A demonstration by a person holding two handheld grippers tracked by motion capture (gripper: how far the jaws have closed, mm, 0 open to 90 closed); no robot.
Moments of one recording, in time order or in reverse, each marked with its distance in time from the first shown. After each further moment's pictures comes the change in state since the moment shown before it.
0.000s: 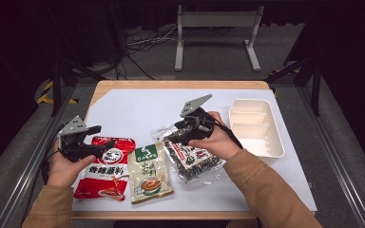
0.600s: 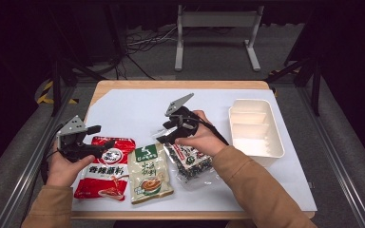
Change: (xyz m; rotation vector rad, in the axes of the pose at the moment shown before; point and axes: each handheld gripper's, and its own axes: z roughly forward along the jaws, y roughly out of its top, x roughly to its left) left arm 0.000 0.000 -0.002 -0.007 -0.006 0.005; right arm -0.006 0.016 0.044 0.040 0.043 0.001
